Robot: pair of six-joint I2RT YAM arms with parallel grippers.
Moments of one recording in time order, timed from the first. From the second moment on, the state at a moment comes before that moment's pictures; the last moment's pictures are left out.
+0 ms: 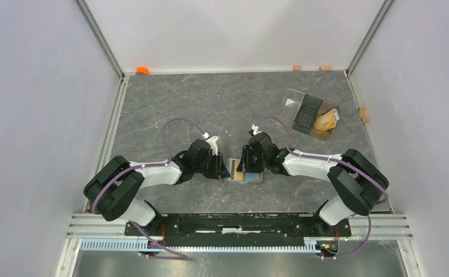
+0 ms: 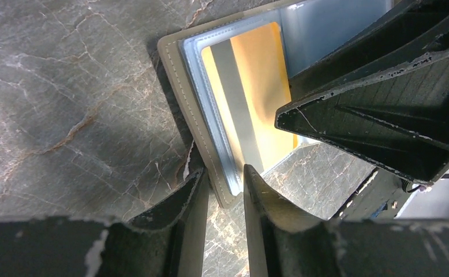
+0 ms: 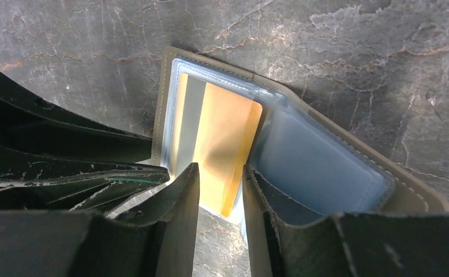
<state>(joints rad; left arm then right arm) -0.73 1.47 0.51 0.20 0.28 -0.59 0.79 1.54 0.69 -0.03 -0.10 0.79</state>
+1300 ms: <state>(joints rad) -0.73 1.45 0.55 0.15 0.26 -0.61 0.73 1.32 0.69 -0.32 0.05 0.67</state>
